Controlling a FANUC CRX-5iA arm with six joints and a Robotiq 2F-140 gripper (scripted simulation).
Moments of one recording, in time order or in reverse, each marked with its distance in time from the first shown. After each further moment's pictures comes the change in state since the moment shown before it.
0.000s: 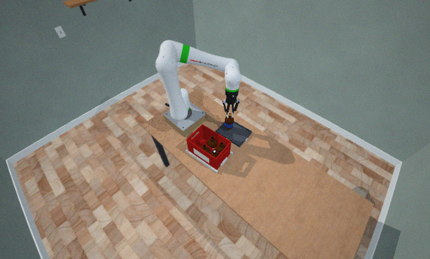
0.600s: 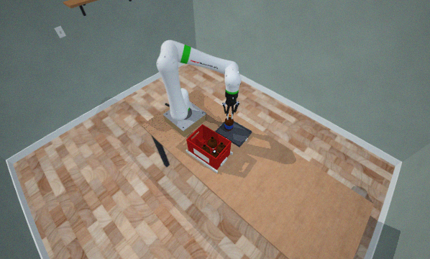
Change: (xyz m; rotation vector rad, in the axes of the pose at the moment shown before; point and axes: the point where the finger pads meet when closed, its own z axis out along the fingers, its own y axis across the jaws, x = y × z) arm 0.000 0.000 0.018 0.000 0.000 0.000
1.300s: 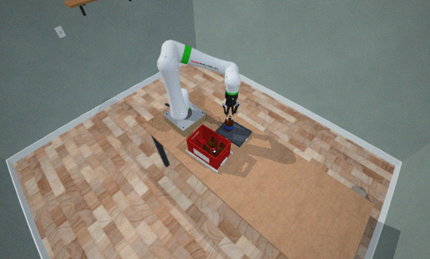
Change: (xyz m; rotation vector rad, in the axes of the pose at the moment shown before) arm 0.000 0.000 0.009 0.000 0.000 0.000
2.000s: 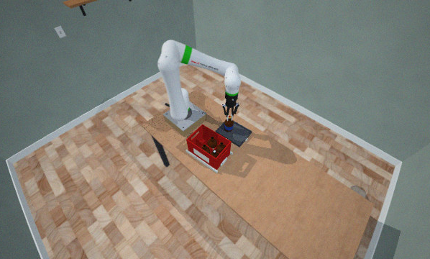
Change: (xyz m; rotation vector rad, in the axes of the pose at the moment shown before) arm 0.000 0.000 0.007 0.000 0.000 0.000
